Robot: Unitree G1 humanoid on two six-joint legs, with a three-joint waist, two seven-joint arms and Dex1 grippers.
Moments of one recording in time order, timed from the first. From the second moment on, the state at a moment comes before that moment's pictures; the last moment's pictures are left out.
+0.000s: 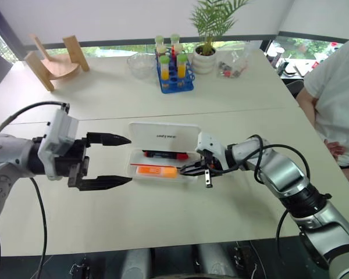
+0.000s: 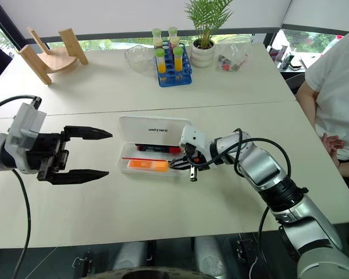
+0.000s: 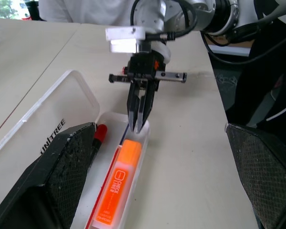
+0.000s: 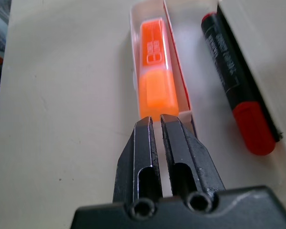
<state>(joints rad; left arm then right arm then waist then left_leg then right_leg) -0.20 1.00 0.31 -0.45 -0.86 0.60 -1.25 -0.61 -0.63 0.43 -0.16 0.25 0.64 1.09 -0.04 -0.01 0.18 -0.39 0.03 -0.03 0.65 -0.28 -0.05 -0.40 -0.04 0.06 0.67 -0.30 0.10</state>
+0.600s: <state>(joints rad) -0.16 1.00 0.34 -0.49 -0.88 0.61 -1.20 -0.65 -0.67 0.36 -0.16 0.21 0.66 1.10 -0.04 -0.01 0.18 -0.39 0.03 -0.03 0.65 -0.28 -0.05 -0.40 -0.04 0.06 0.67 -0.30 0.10</state>
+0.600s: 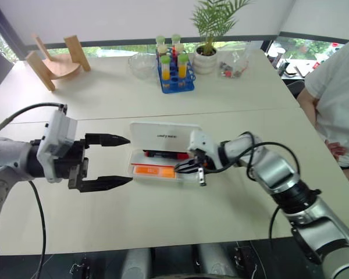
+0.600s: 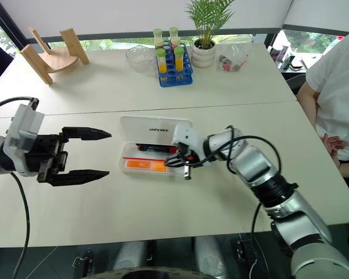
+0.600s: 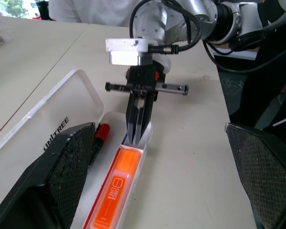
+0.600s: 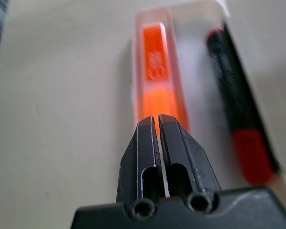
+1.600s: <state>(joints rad) -0.21 0.98 0.29 -0.44 -0.84 0.56 -1.24 -0.25 -0.69 -0.08 -0.44 0.22 1.24 0.51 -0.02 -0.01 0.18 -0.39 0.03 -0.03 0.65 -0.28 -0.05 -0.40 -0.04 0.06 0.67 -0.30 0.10</state>
